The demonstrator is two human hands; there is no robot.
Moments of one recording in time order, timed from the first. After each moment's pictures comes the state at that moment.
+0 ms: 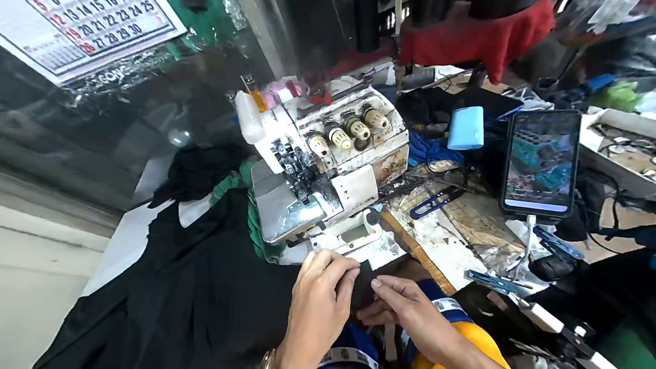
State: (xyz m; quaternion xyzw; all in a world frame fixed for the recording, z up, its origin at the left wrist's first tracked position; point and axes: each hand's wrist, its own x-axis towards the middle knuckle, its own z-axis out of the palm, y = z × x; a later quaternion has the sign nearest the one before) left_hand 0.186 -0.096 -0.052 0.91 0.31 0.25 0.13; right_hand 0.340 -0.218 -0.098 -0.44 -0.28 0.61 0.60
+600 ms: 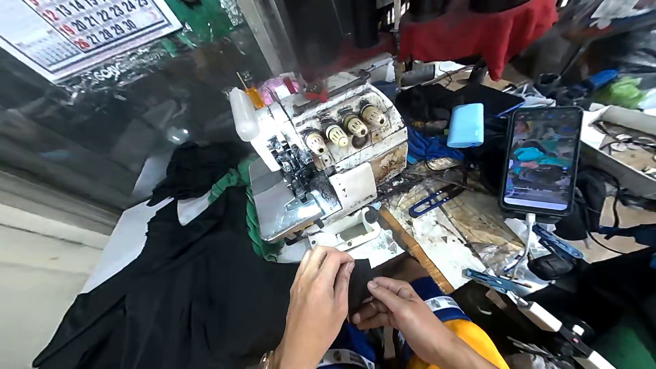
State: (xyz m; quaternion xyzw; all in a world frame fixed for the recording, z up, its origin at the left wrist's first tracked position) left_hand 0.188 -0.100 -0.049 0.90 0.32 0.27 0.12; right_hand 0.335 -0.217 -0.107 -0.39 -0.26 0.65 0.60
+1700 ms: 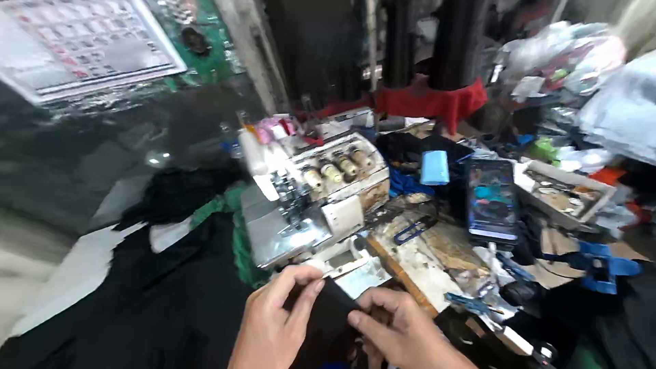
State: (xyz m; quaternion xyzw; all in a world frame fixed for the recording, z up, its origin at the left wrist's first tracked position) left_hand 0.160 -0.073 -0.005 0.85 0.23 0.36 0.29; right_hand 0.345 -0.218 -0.051 -0.54 -0.49 0.40 0.55
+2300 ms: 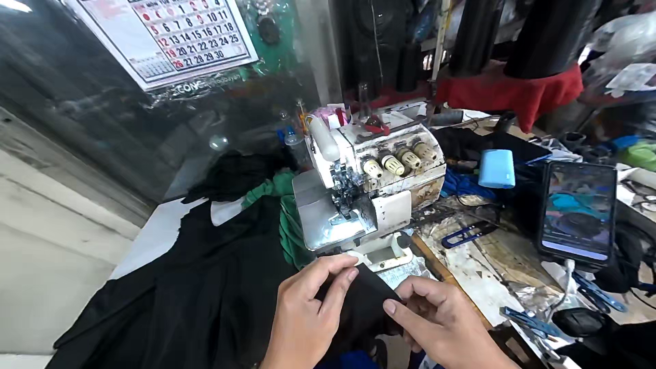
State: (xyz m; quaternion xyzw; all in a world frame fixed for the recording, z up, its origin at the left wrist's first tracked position) left_hand 0.149 -0.075 0.001 0.82 0.25 0.44 0.28; right_hand 0.345 -0.200 -0.037 -0.52 -0.51 0.37 0.58
